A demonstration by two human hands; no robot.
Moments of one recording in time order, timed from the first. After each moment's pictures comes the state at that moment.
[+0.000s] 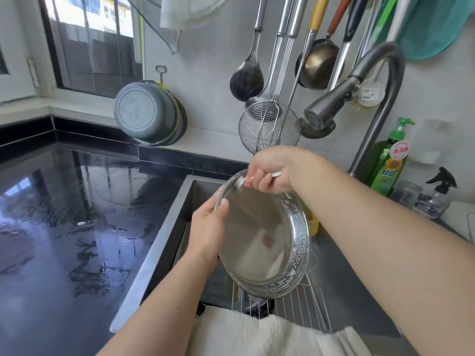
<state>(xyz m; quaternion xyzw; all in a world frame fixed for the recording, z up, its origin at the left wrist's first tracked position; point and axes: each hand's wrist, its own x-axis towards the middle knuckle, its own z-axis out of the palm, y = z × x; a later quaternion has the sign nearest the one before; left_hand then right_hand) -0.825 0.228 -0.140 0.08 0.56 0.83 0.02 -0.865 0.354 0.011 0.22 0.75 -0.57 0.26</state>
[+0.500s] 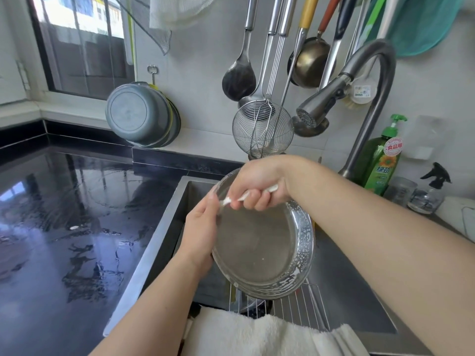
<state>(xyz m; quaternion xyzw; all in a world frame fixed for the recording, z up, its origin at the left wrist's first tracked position) -0.826 0.227 -0.140 0.10 0.55 0.83 0.03 -0.842 0.348 0.007 0.09 0.84 -0.44 0.32</state>
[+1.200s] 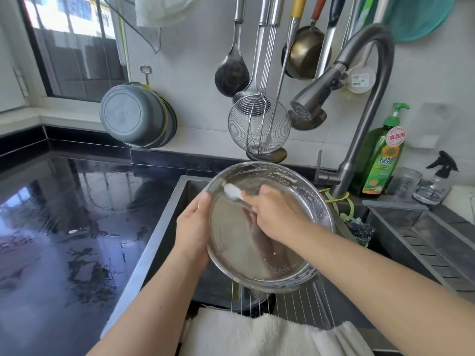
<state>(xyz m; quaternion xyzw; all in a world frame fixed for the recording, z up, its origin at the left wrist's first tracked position) -0.835 0.229 -0.145 0.03 0.51 0.86 0.04 -0.814 0.395 -0.094 -0.03 0.99 -0.04 -0.10</state>
